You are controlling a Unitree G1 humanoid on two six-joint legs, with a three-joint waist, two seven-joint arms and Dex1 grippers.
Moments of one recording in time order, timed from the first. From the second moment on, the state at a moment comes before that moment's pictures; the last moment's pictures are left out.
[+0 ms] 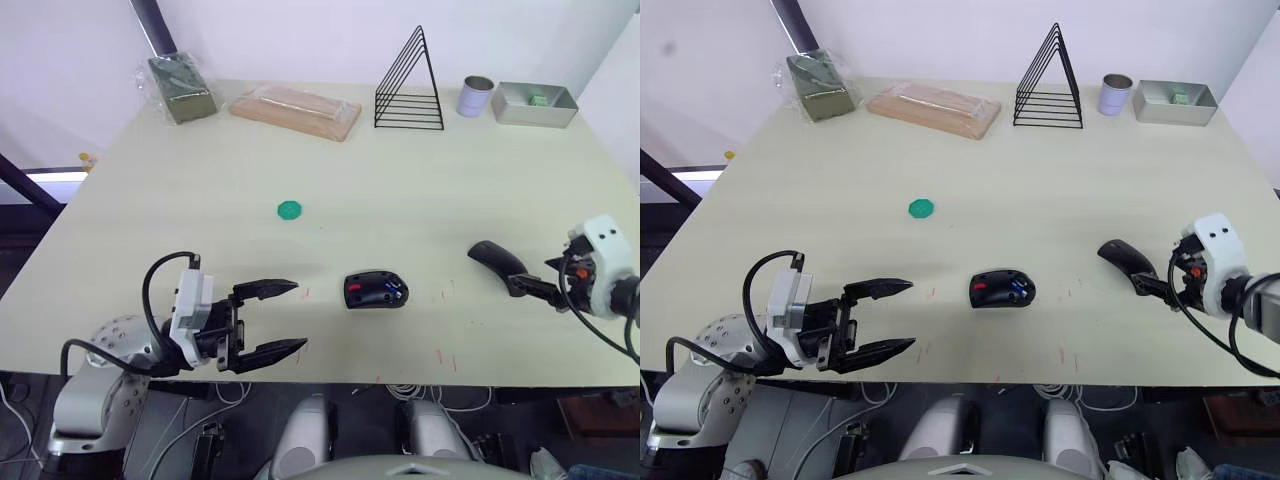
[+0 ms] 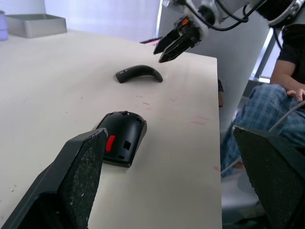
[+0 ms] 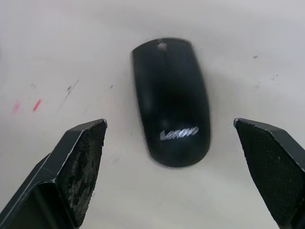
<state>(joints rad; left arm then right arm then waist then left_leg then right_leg) 0.15 0.65 0.23 -0.37 -0.65 0.25 -1.30 -0.13 -0.95 -0.30 -0.35 0.72 1.15 0.49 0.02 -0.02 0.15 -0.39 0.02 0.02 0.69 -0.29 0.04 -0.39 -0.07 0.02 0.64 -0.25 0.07</state>
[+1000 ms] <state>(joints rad) 0.25 0.63 0.25 -0.36 -0.71 0.12 -1.32 -0.19 -0.90 -0.15 -0.13 0.55 1.01 0.66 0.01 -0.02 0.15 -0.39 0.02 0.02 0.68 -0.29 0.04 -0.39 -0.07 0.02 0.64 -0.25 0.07</state>
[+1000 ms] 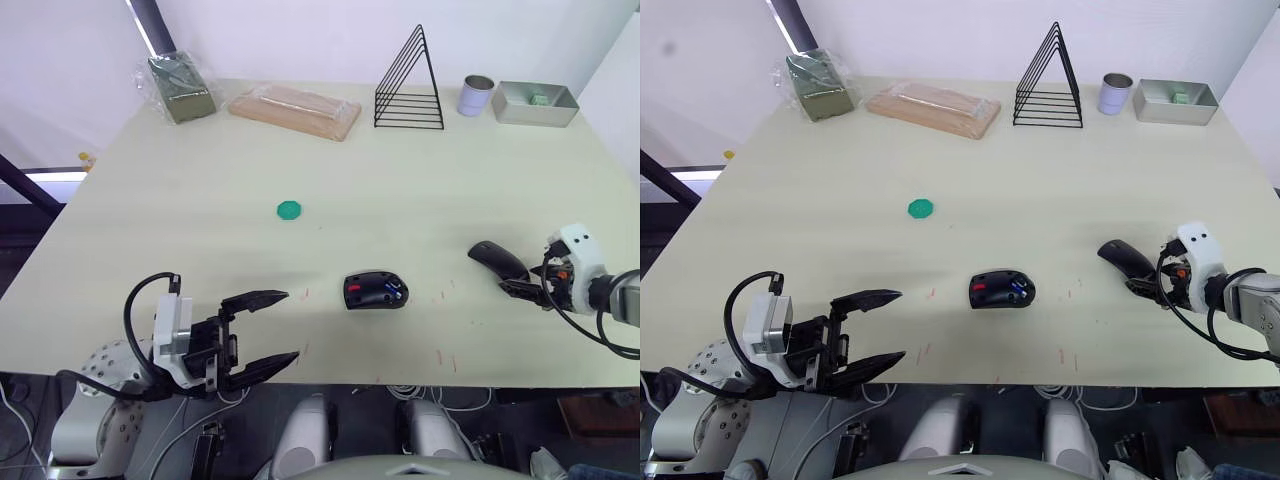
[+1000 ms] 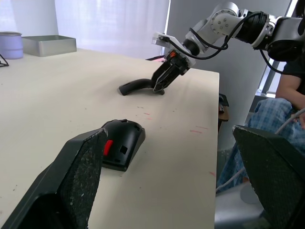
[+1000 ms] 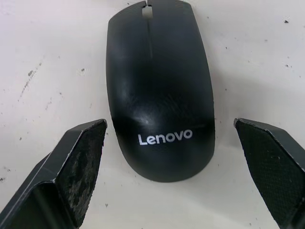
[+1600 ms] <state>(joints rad) 0.24 0.63 0.24 -0.33 -0.71 0.09 -1.32 -0.05 -0.79 -0.25 -0.15 0.52 0.84 0.65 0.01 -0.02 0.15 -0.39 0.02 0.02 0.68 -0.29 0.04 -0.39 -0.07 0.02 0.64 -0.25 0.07</state>
